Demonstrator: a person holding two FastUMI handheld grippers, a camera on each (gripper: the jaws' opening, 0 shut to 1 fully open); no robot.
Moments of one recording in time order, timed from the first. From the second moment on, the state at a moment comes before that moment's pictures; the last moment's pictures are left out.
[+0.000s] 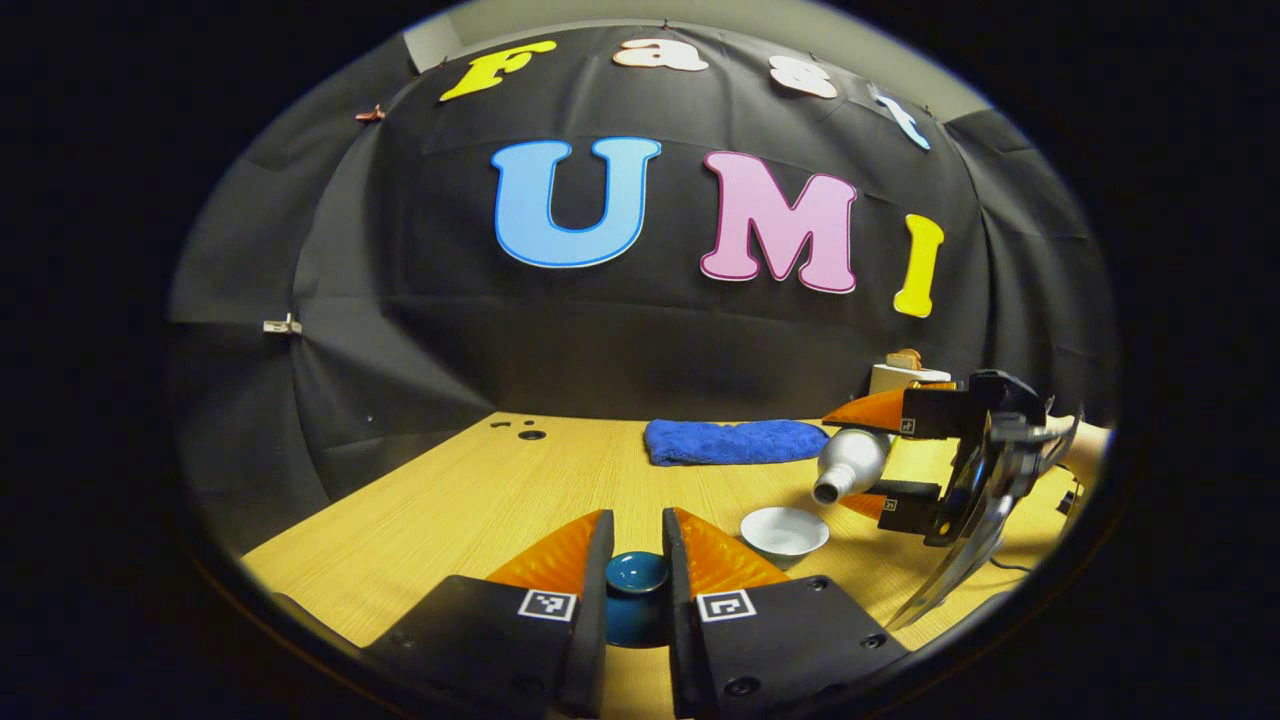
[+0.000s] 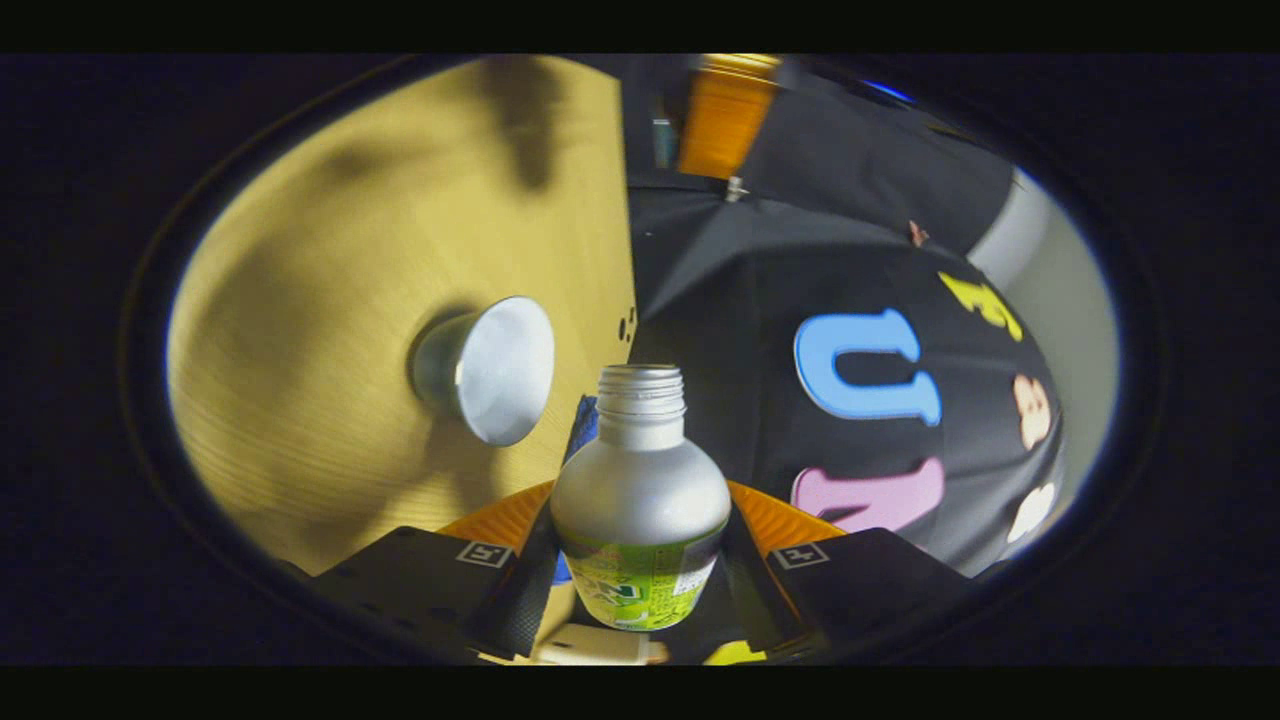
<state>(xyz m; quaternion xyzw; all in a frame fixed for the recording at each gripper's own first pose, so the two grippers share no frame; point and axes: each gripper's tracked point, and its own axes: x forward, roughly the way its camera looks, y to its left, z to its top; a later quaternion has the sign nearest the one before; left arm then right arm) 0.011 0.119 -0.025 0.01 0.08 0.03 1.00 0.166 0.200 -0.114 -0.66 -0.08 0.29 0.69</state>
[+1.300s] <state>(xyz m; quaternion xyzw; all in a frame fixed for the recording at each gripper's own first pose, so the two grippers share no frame) 0.016 0.053 -0.024 0.01 0.08 -0.02 1.00 0.241 0.093 -0.056 0.01 0.07 0.15 0.99</state>
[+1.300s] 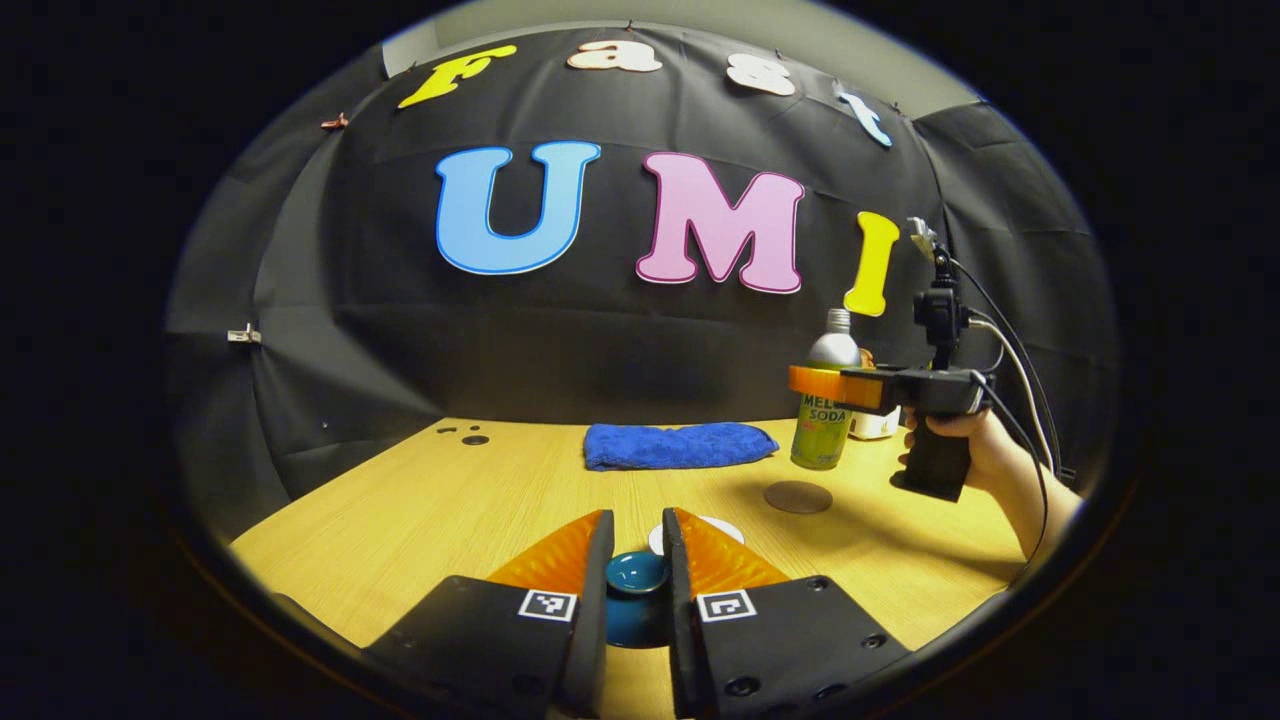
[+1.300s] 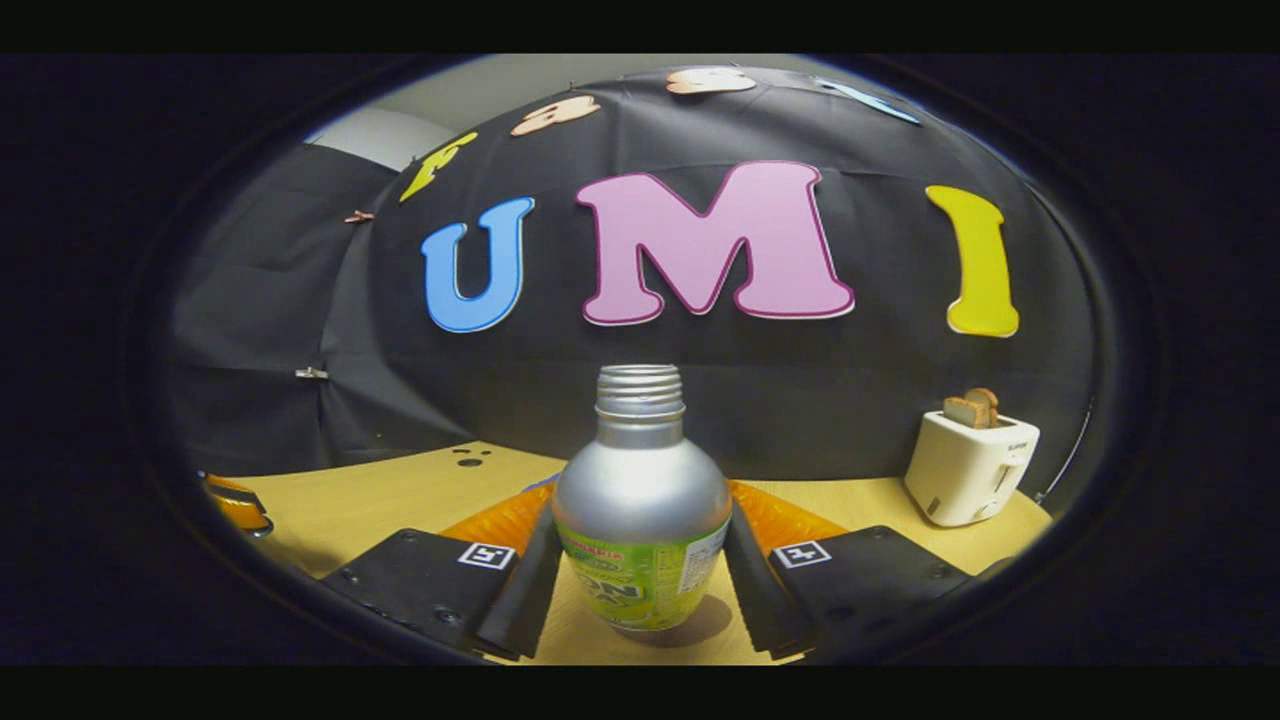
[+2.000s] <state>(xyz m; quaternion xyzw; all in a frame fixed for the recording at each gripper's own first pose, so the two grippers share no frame) 0.032 0.044 -0.042 -0.03 0.10 -0.05 0.99 0.260 0.077 -0.120 -0.01 0.10 0.12 0.99</state>
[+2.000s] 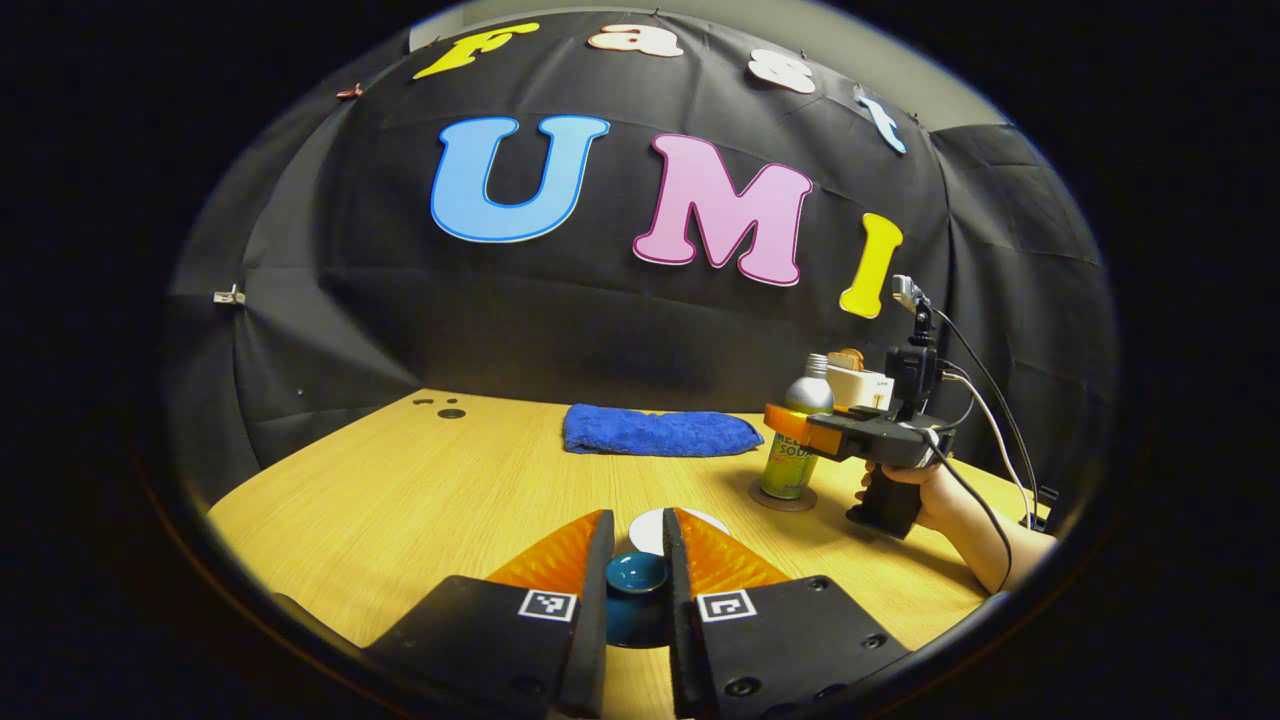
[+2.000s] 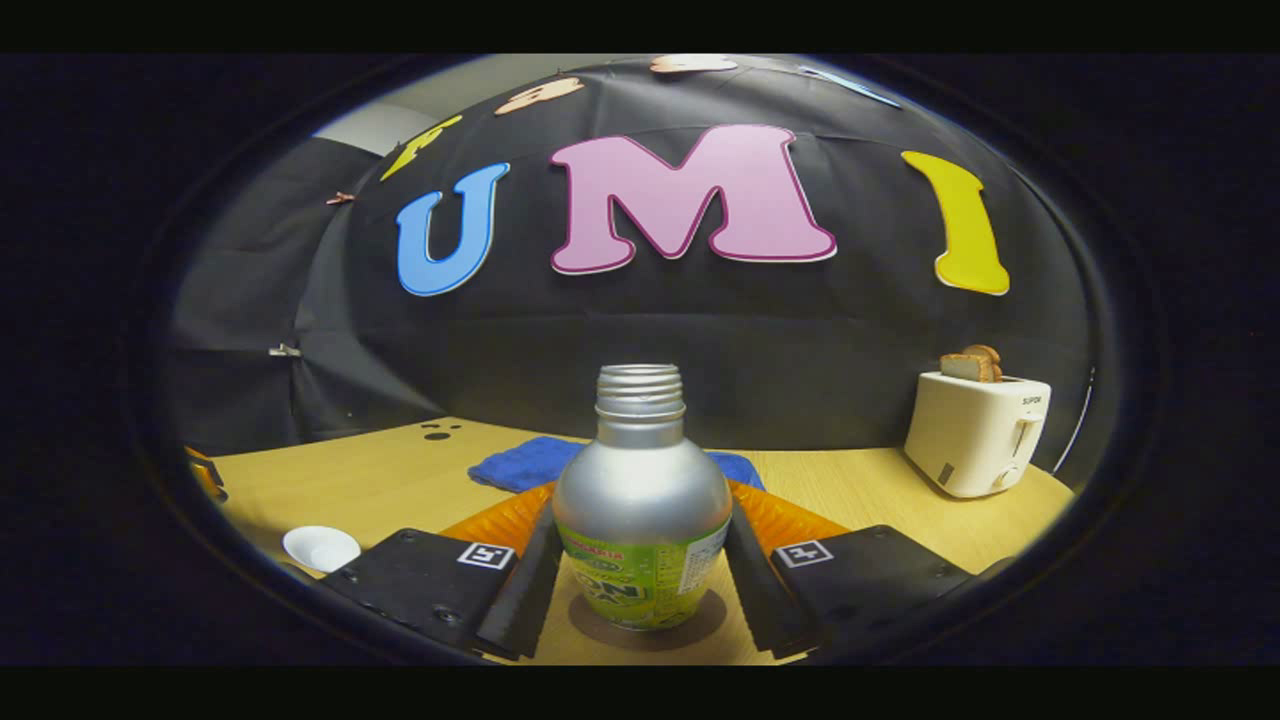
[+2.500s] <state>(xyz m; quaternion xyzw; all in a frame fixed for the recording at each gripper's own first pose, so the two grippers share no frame) 0.024 0.038 -0.039 -0.02 0.10 -0.05 0.99 0.239 0.066 -0.126 0.03 0.12 0.12 0.98</state>
